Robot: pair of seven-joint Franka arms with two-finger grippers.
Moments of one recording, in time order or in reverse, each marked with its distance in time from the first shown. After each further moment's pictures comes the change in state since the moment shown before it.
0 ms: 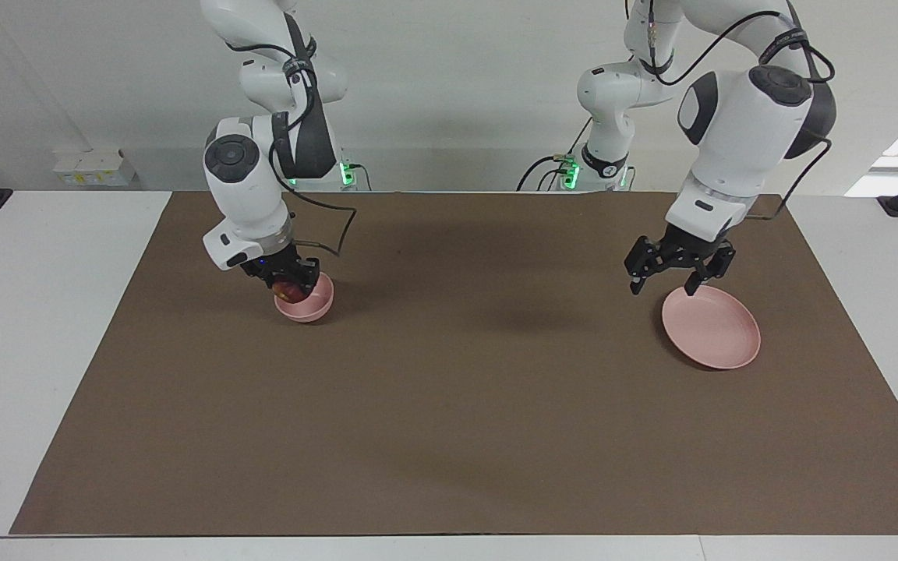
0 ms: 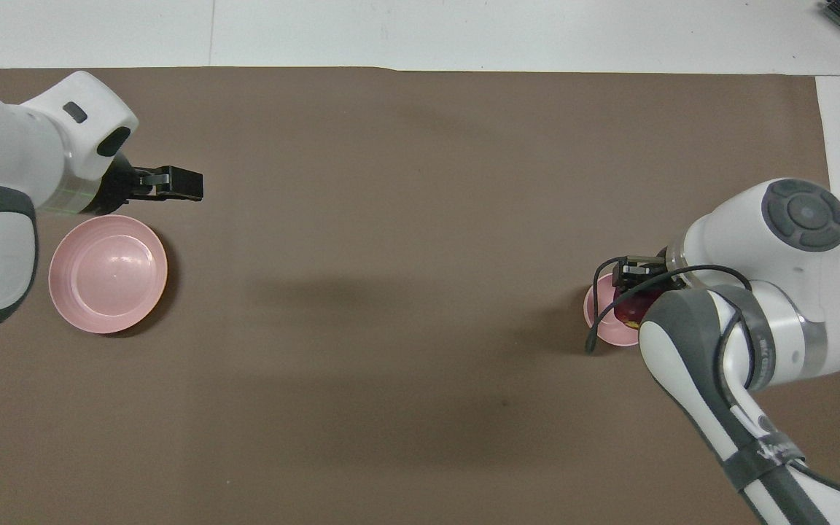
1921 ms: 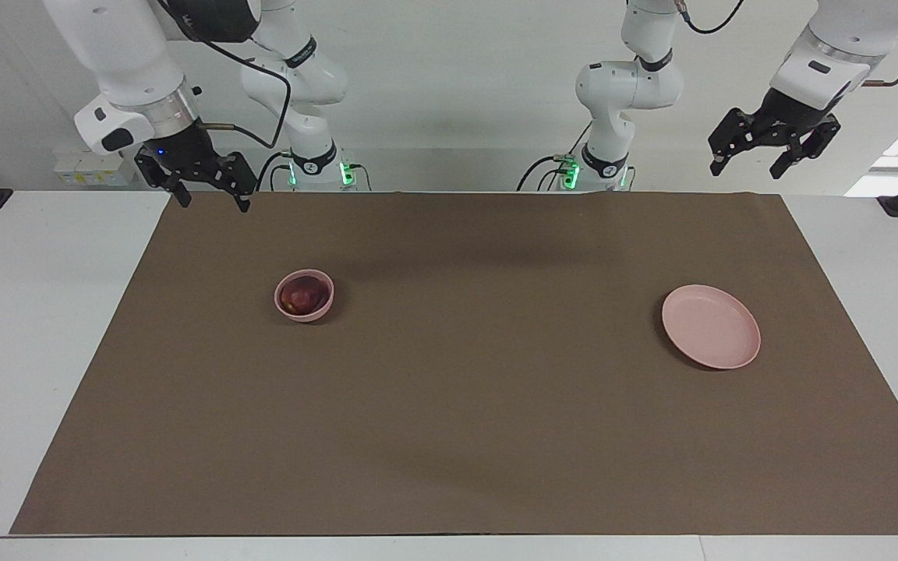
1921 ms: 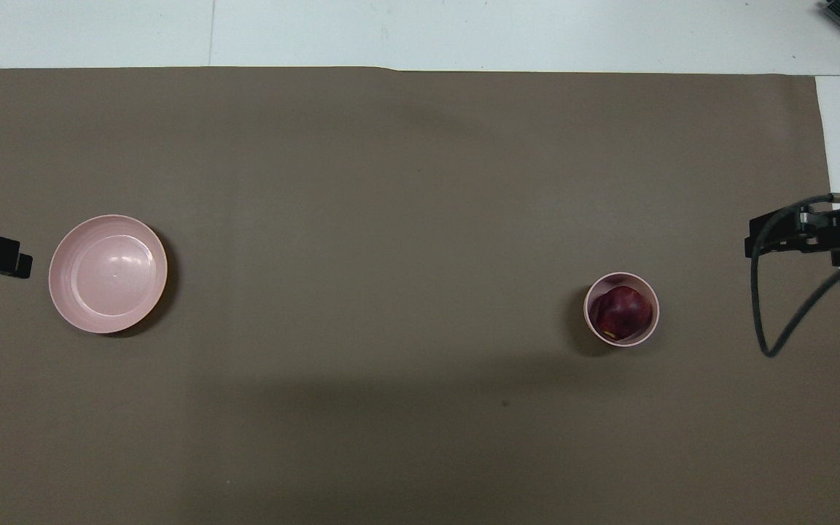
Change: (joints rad) left arm -0.237 -0.122 0.385 0.248 -0.008 -0.569 0.216; right arm -0.098 -0.020 -0.007 0.617 0.055 -0.624 -0.171
